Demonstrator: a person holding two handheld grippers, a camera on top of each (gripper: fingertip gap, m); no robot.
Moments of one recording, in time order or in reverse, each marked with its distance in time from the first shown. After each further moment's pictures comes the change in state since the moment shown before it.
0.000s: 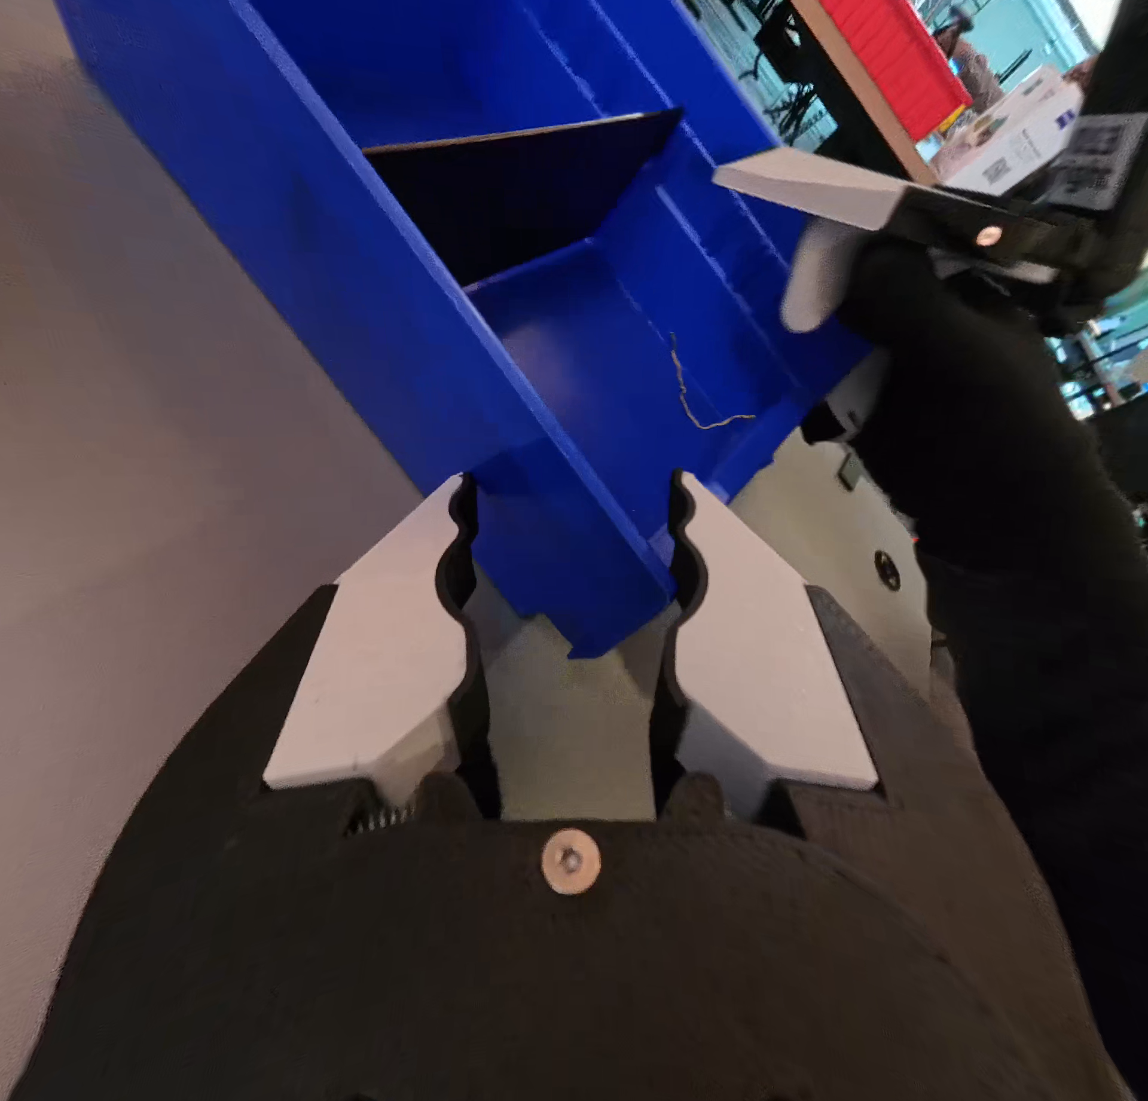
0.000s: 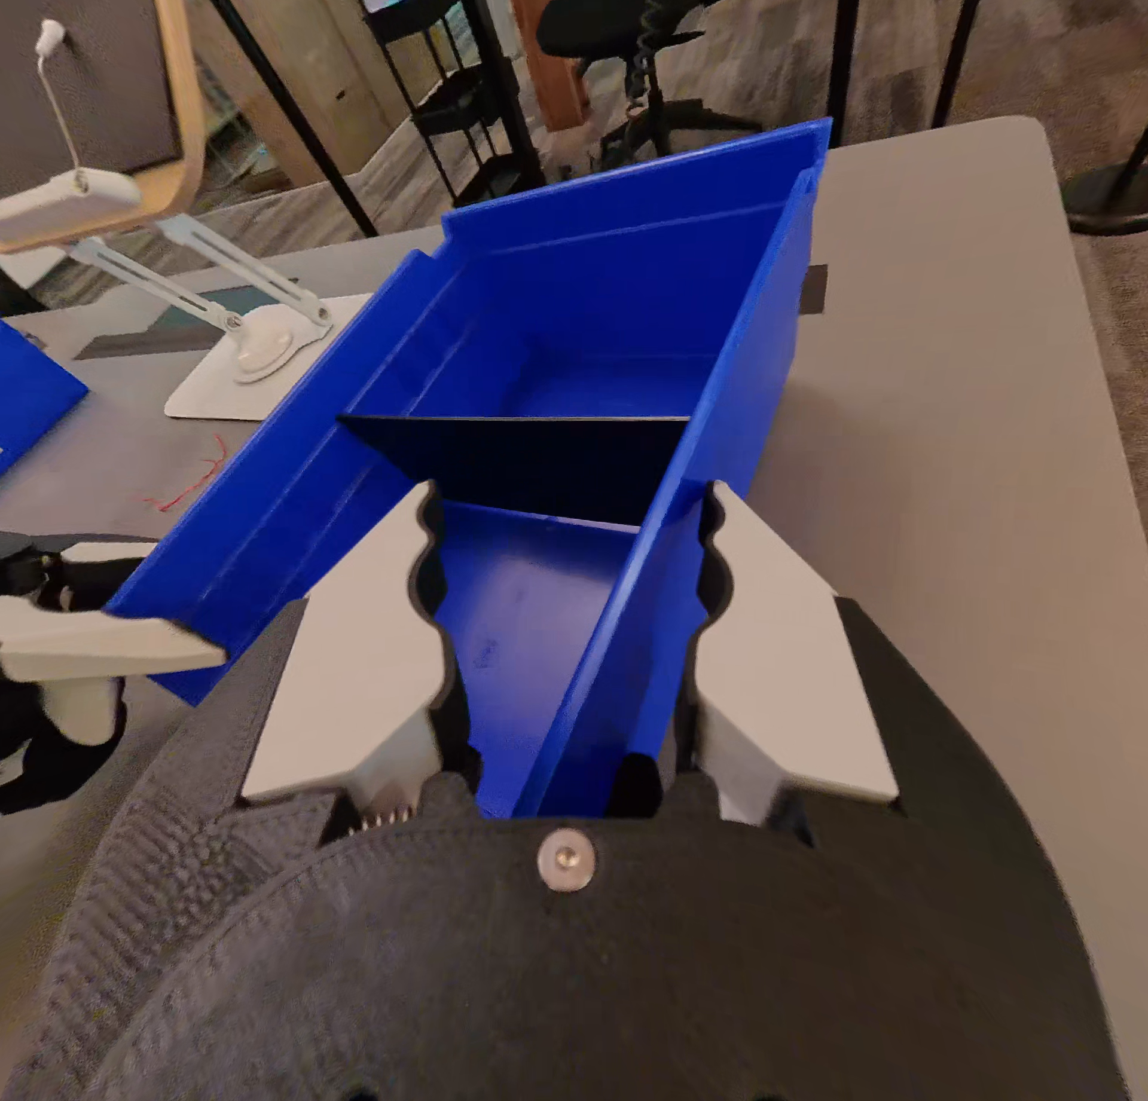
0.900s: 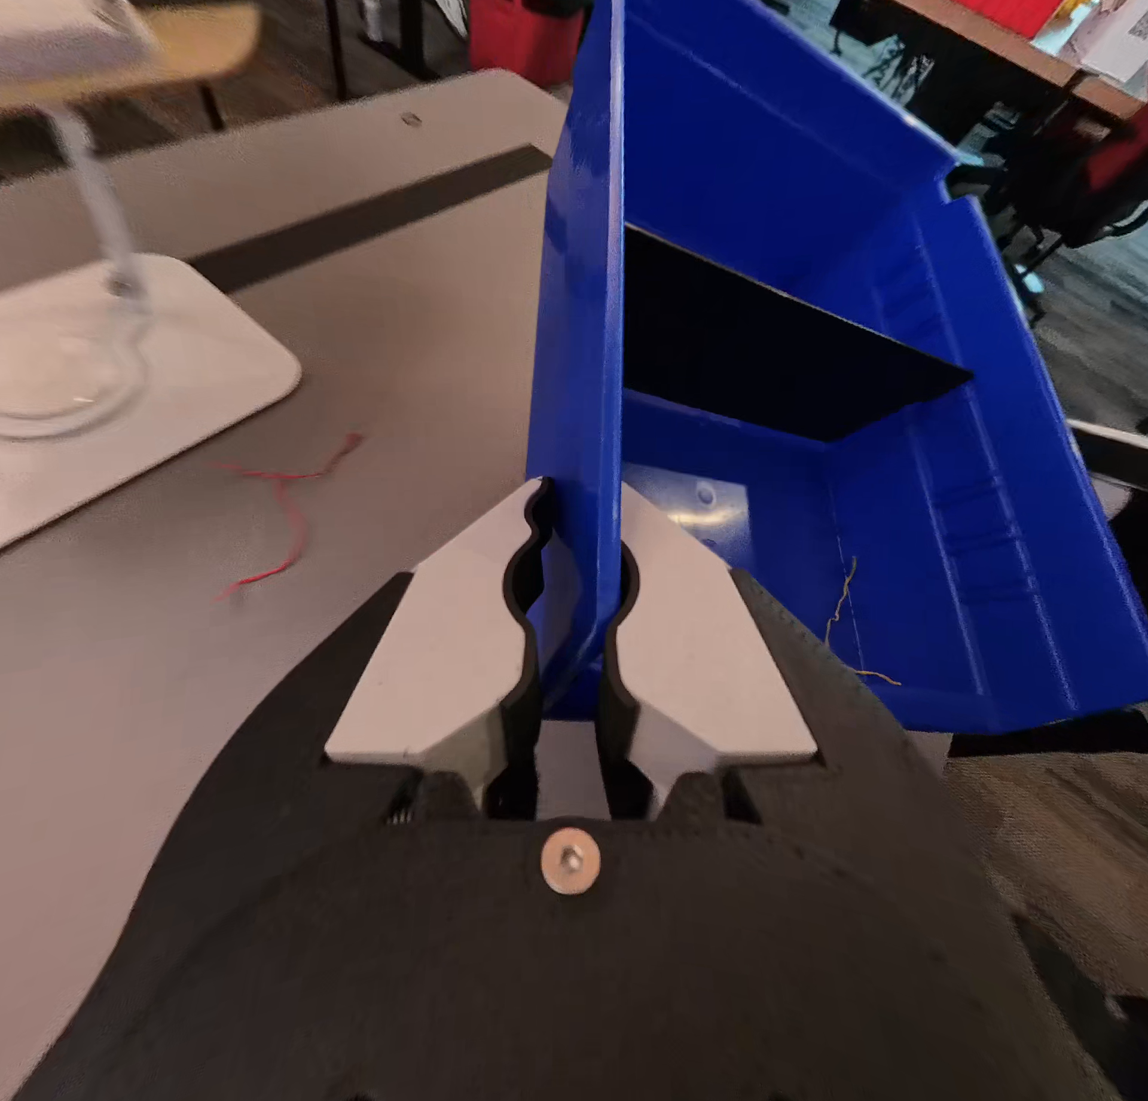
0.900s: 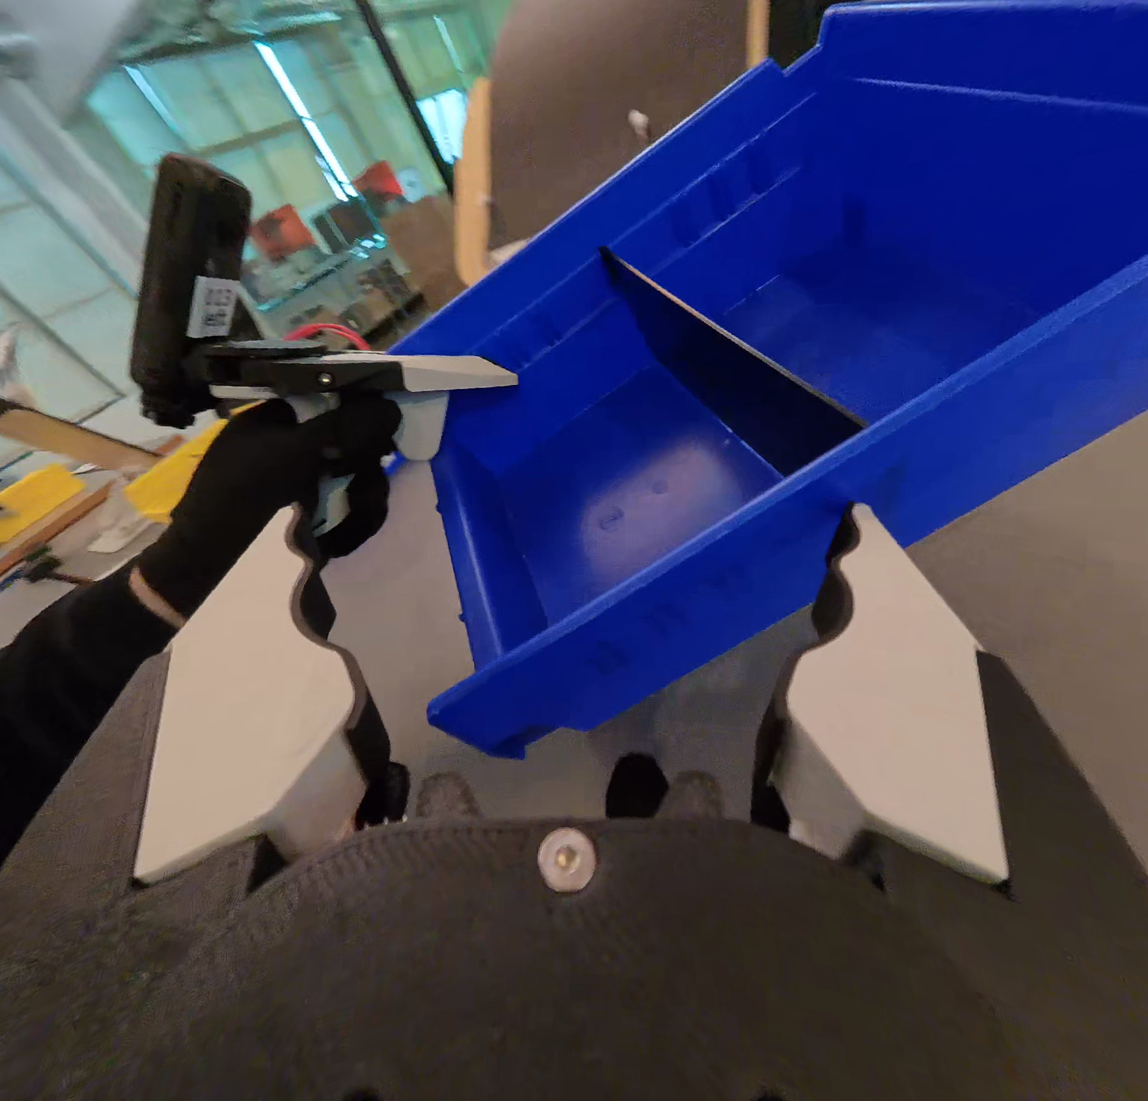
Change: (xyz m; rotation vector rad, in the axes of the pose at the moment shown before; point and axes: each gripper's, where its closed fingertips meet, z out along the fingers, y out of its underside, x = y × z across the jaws) left arm -0.025 0.001 -0.234 0.066 -0.202 0.309; right arm -0.321 0.091 -0.112 0.261 -0.097 0.062
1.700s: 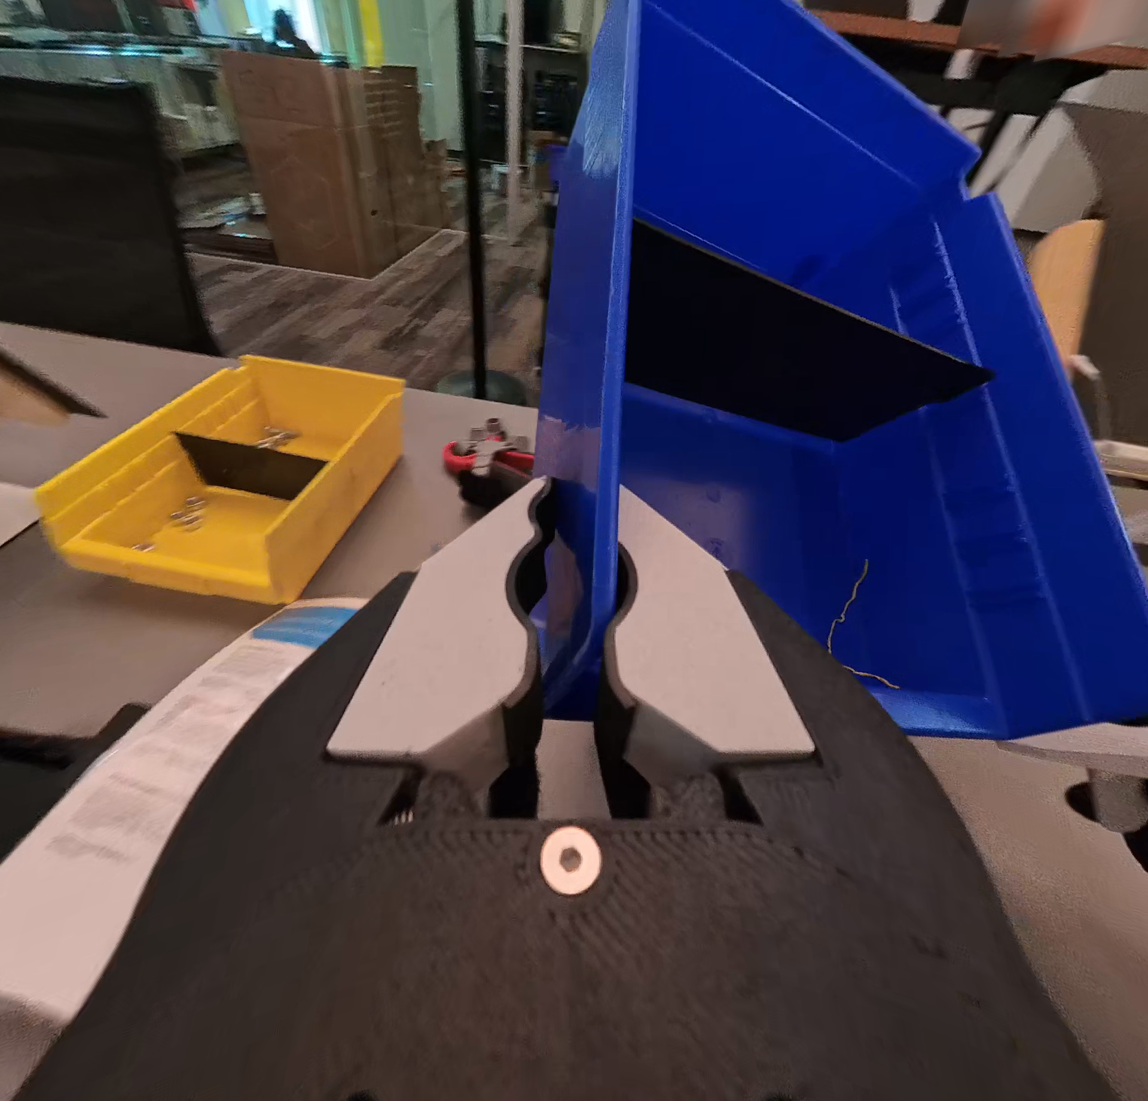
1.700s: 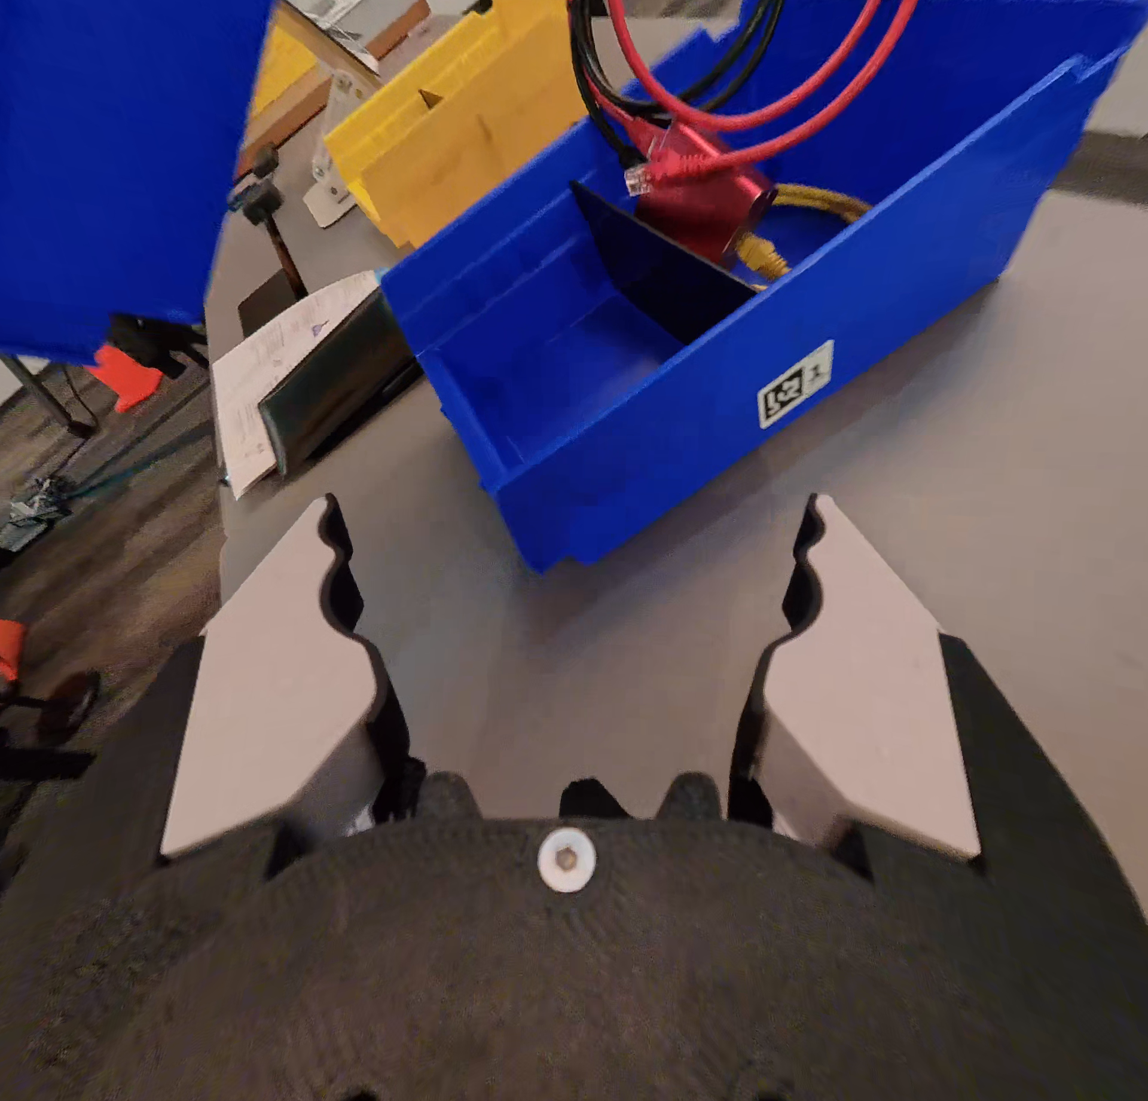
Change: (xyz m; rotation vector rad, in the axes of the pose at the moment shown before) left arm -0.307 0.063 -0.574 0.435 -1.019 -0.238; right arm -0.328 0.155 0.326 -0.553 -0.542 -0.185
